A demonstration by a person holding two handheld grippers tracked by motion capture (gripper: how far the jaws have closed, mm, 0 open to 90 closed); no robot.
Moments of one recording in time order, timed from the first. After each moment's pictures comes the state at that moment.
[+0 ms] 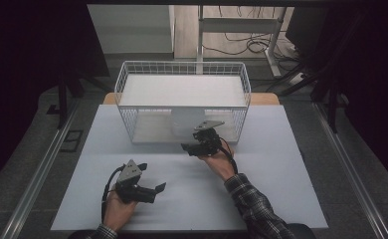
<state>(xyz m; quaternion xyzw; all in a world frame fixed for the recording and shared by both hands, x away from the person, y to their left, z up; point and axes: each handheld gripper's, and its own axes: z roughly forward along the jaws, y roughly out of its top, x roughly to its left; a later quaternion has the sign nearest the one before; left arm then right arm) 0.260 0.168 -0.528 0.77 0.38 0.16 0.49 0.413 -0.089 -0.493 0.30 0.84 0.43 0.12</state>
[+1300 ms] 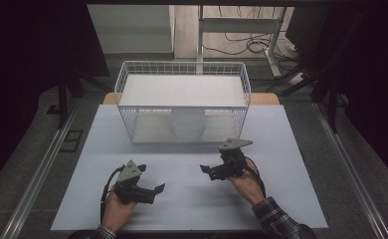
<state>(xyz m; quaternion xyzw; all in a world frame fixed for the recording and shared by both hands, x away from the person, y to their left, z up) 0.257 0.171 -0.526 0.78 0.39 0.15 0.47 0.349 -0.160 -0.483 0.30 0.84 0.43 0.12</state>
